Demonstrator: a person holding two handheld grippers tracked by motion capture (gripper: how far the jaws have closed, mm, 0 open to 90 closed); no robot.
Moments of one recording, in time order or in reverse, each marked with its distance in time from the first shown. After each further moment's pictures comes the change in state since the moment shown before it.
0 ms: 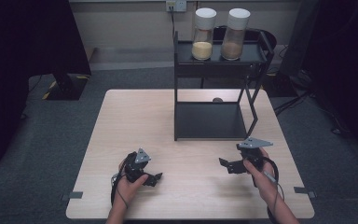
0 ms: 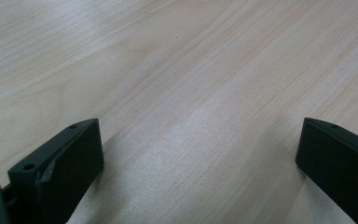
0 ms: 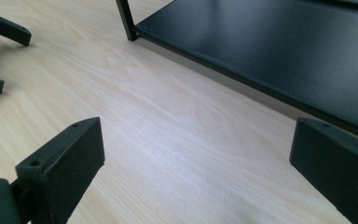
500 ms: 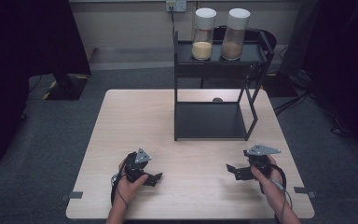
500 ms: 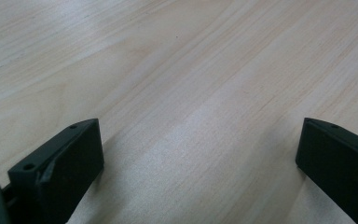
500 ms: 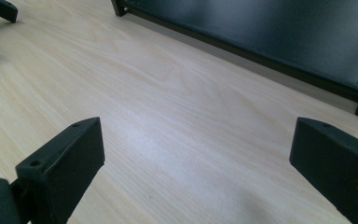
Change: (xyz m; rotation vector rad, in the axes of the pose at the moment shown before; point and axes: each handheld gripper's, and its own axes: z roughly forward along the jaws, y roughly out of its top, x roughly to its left) left arm 0.000 0.000 0.000 0.000 0.000 0.000; right arm -0.007 -0.025 -0.014 0.018 -0.027 0.006
